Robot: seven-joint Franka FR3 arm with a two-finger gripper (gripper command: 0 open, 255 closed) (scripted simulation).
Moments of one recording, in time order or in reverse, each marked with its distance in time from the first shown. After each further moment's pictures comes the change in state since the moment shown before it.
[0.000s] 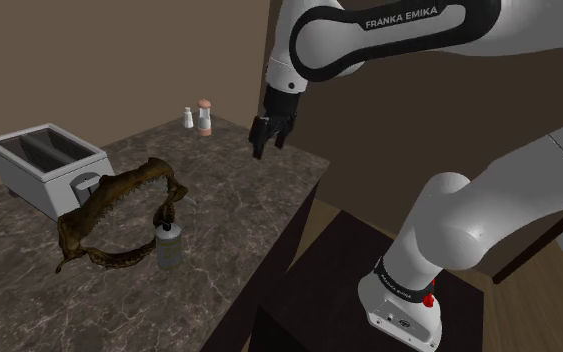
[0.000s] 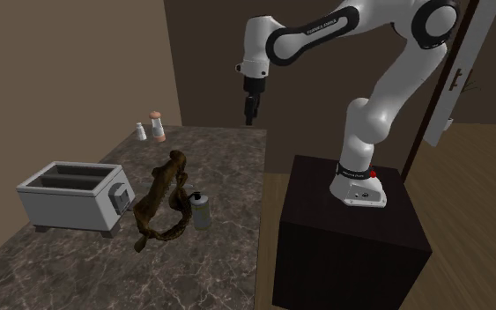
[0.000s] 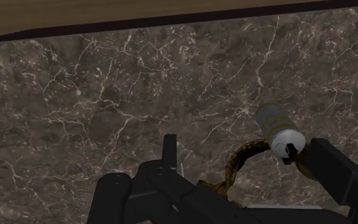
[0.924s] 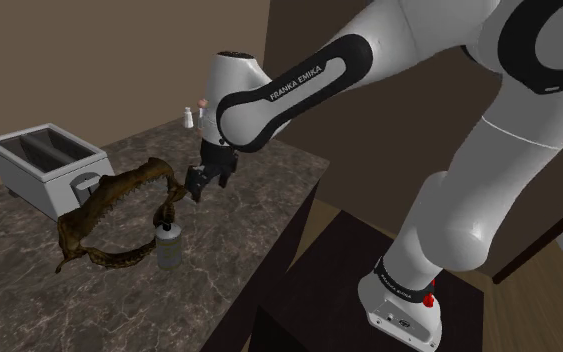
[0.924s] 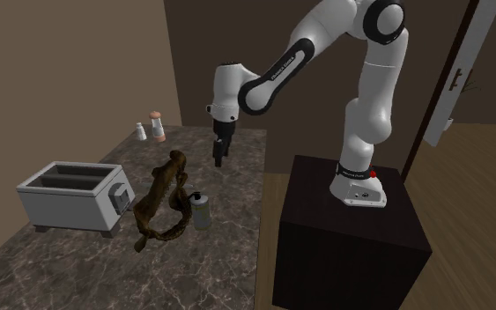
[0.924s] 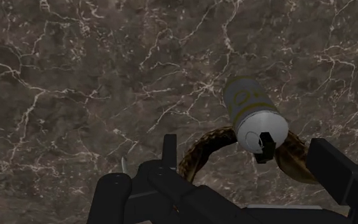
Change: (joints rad) arm 0.073 0.457 0.131 0.105 0.011 0.414 0.137
